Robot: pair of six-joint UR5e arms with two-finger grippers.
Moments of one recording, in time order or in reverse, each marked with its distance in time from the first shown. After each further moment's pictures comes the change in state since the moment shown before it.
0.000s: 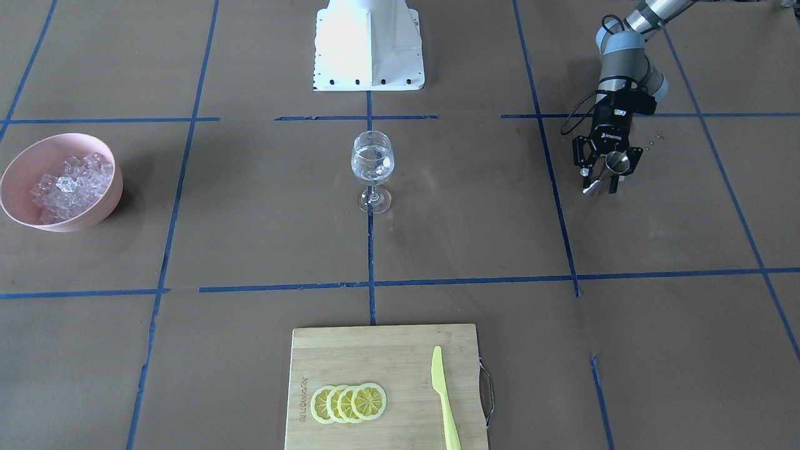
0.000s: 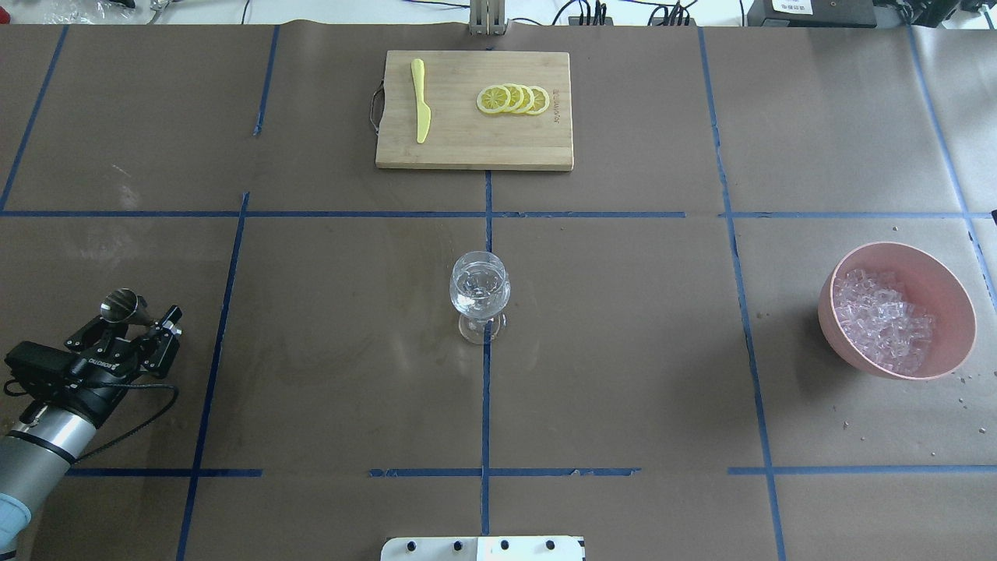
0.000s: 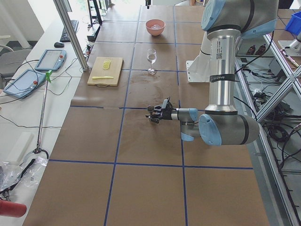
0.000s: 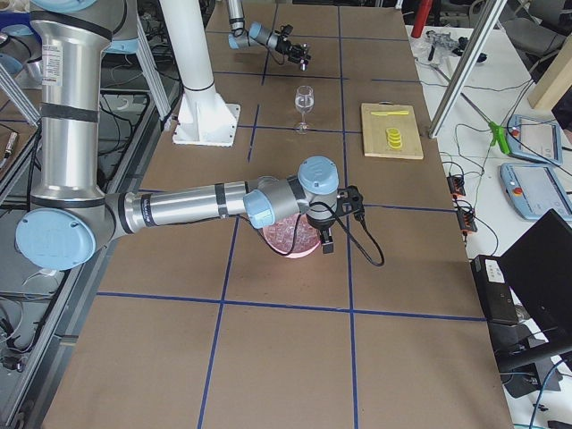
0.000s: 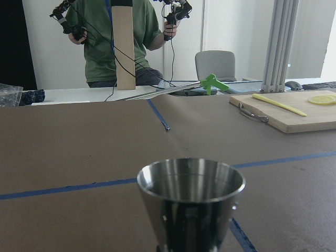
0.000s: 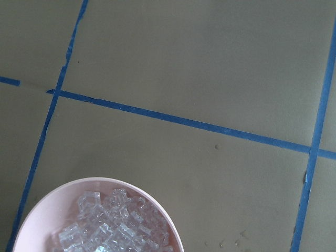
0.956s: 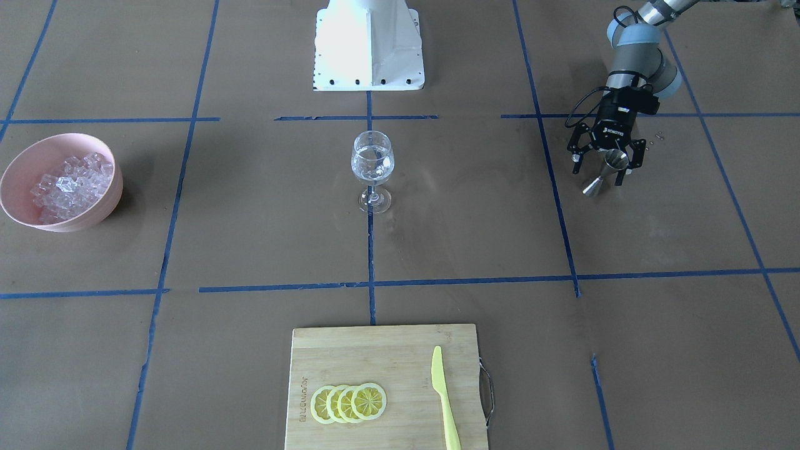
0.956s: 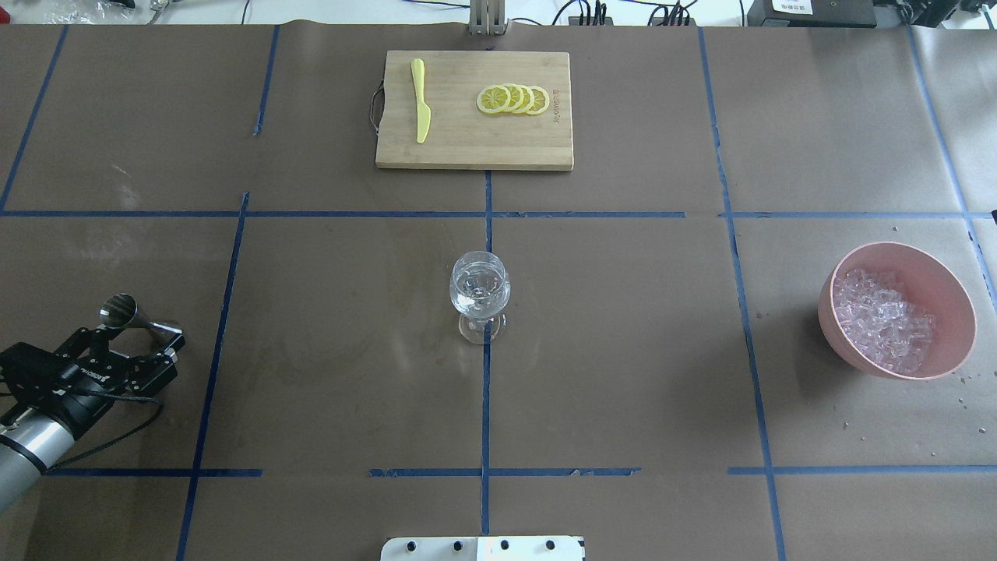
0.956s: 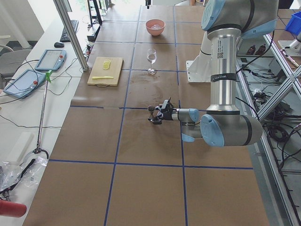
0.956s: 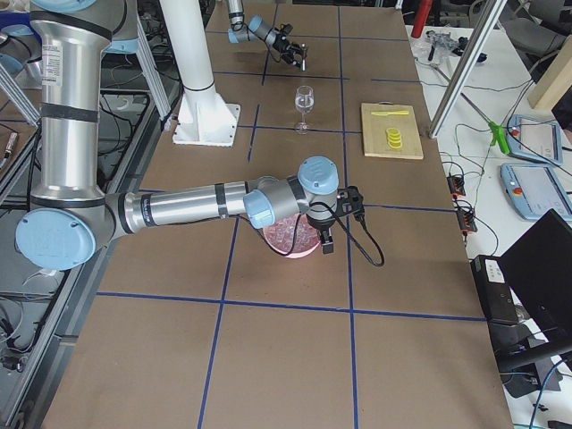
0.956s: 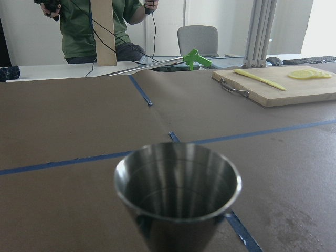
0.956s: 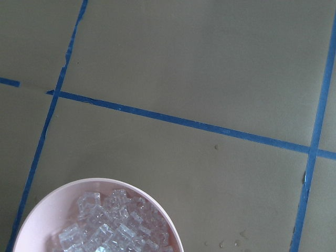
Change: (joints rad) left arm -0.005 0.088 -0.067 0.020 -0.172 0.012; right arm 0.000 0.000 -0.001 0.000 -0.002 0.001
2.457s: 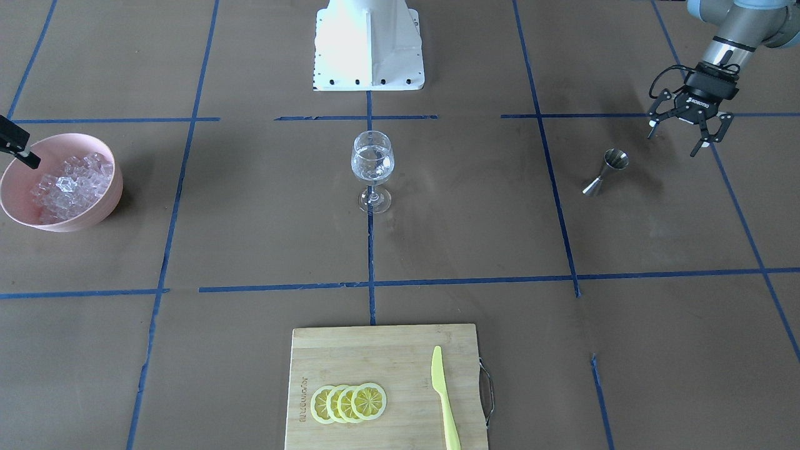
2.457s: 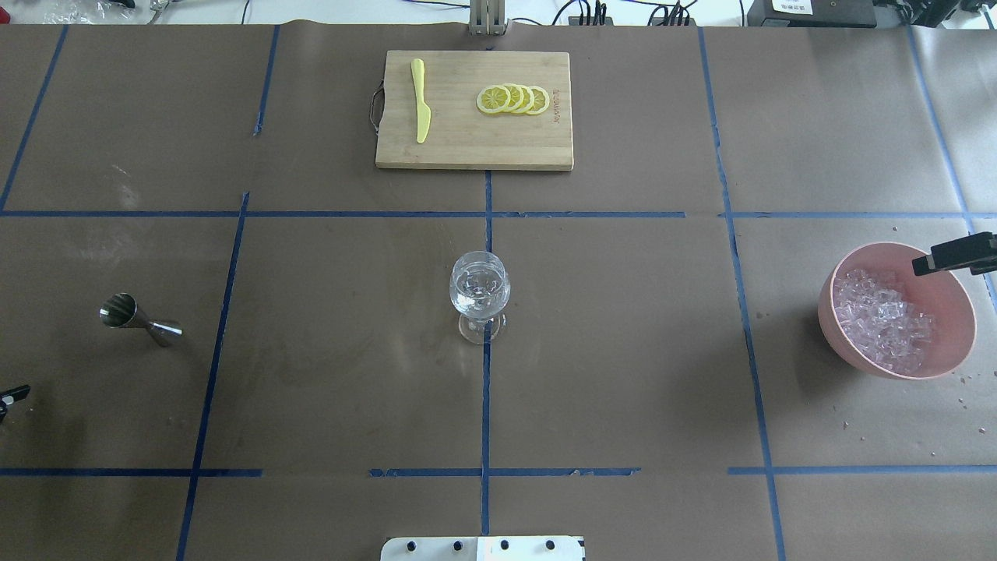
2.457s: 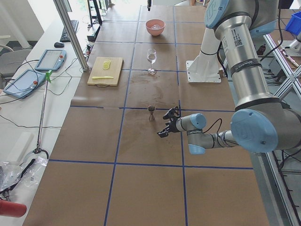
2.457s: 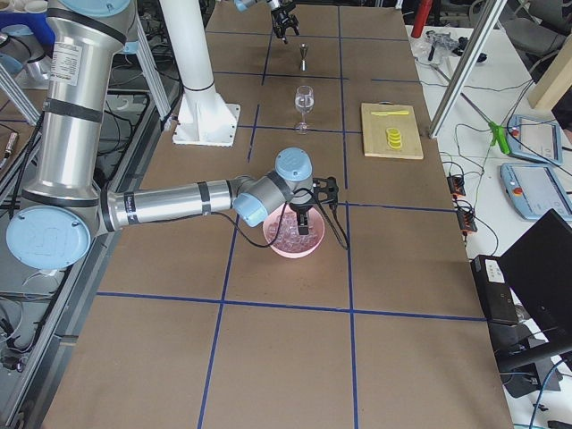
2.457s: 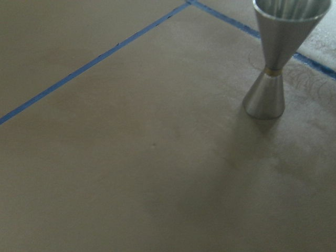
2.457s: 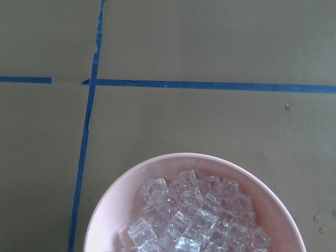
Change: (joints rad) left arm -0.412 0.309 -0.112 0.088 -0.821 0.361; right arm -0.267 -0.132 0.072 0.334 -0.110 0.508
